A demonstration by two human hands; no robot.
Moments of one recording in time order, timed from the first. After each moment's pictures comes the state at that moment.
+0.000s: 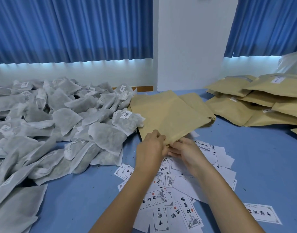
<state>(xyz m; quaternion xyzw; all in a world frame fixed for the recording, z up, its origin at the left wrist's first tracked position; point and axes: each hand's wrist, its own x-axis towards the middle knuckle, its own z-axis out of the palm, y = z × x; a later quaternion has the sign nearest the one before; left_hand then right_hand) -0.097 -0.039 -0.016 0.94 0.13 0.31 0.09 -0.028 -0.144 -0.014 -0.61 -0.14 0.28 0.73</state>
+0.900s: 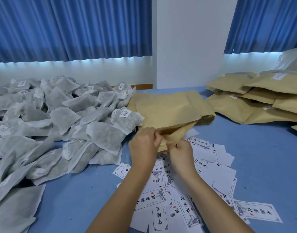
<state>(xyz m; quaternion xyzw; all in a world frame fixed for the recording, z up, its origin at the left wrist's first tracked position) -0.096 -0.038 -0.004 0.85 0.20 0.47 0.12 -0.045 -0.127 -0.030 -0.76 -0.16 0.03 0.63</state>
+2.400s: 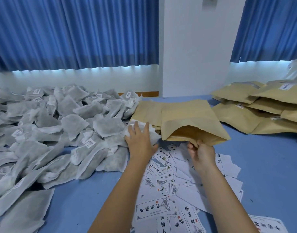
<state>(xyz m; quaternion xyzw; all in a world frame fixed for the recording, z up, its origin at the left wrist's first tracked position) -0.065 0.020 -0.017 0.93 0.32 0.20 0.04 -0.006 -0.144 0.001 -0.43 0.08 0.14 0.89</state>
